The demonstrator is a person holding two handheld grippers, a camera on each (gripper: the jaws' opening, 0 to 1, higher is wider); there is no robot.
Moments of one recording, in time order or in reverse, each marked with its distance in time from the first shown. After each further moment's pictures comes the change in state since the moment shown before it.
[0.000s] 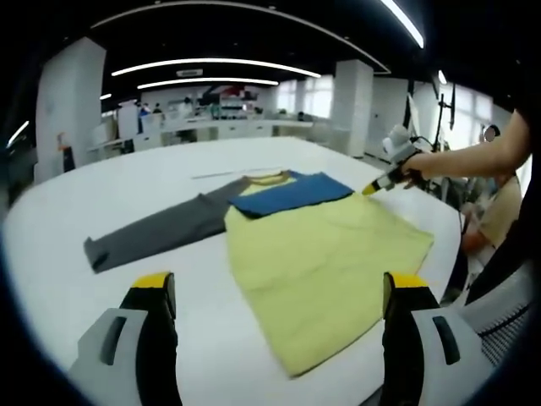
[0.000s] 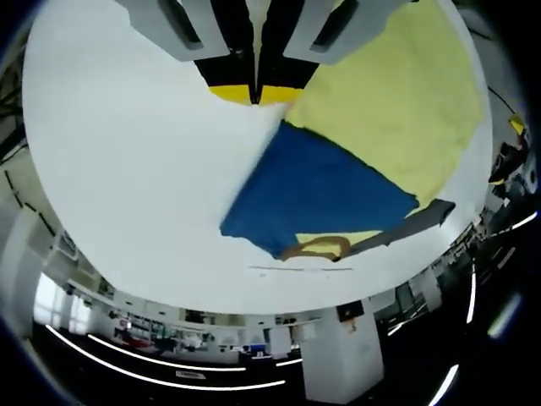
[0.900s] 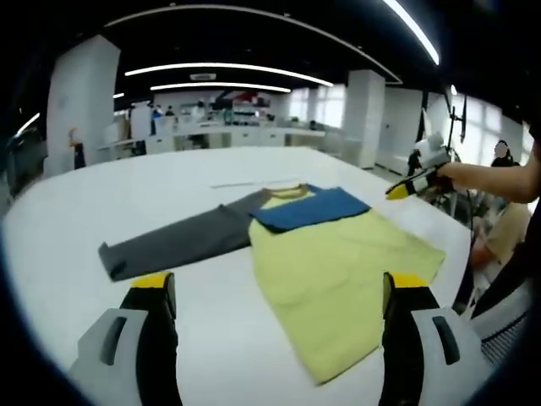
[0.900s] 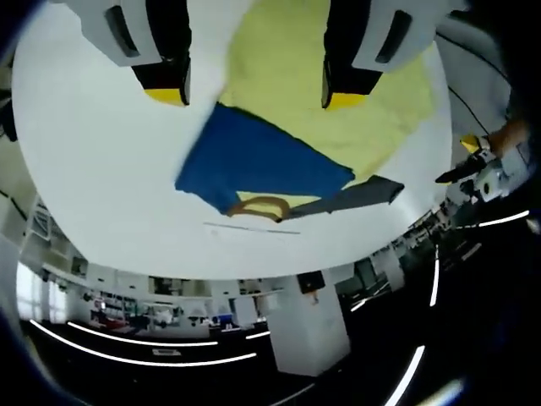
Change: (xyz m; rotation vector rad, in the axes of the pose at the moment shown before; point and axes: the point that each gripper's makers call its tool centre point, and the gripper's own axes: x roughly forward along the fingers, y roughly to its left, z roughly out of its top) left arm -0.009 0.034 0.026 -0.048 -0.049 0.060; right arm -0.058 0.059 0.031 -0.038 -0.155 0.208
